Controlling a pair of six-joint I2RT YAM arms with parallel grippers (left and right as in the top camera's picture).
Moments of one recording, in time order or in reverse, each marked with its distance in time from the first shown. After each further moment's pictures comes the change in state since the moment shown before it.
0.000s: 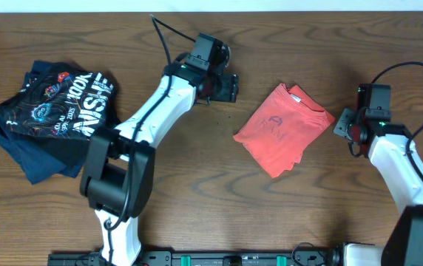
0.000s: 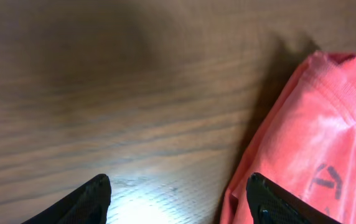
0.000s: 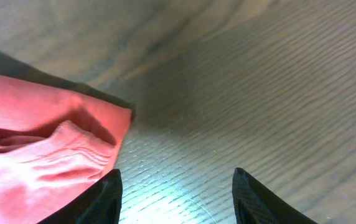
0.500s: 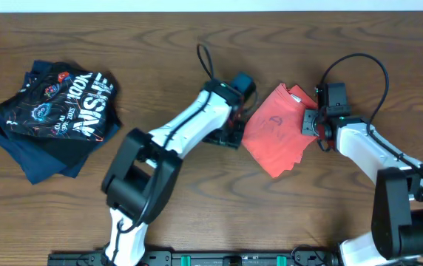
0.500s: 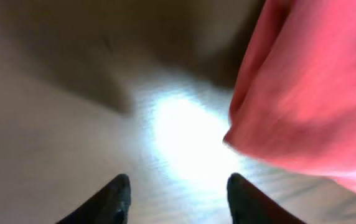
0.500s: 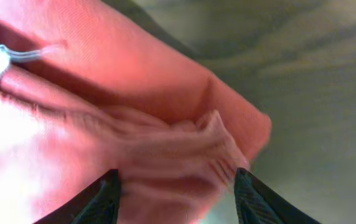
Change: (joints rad) left arm -0.176 0.016 0.000 -0.427 -0.163 -0.042; right arm 0.187 0.154 0.002 0.134 -0.026 -0.115
